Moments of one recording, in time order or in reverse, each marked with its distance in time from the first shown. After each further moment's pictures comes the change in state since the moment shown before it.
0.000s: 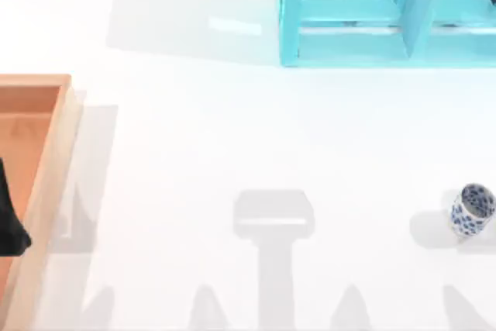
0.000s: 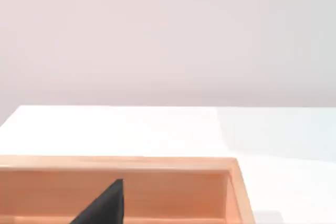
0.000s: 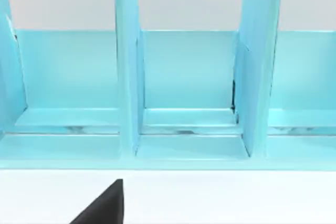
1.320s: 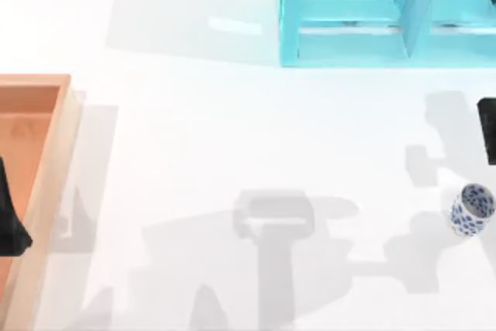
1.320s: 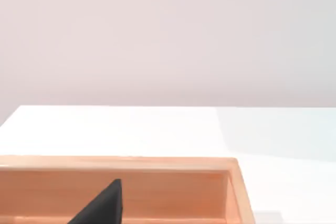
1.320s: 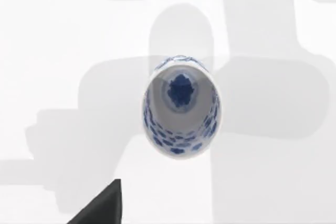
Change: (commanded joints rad) left arm 0.000 0.000 0.000 0.000 0.000 0.000; right arm 0.138 1.473 1.181 -1.082 0.000 0.148
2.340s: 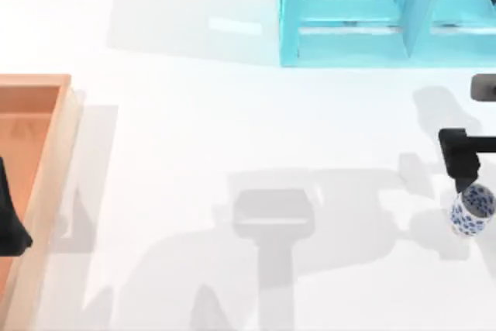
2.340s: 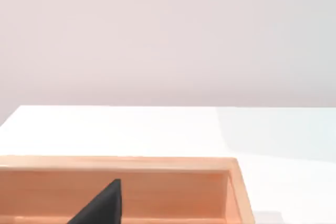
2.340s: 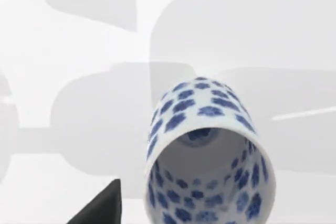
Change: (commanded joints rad) left arm 0.000 0.000 0.000 0.000 0.000 0.000; right arm 0.020 0.271 0.004 0.076 0.000 0.023
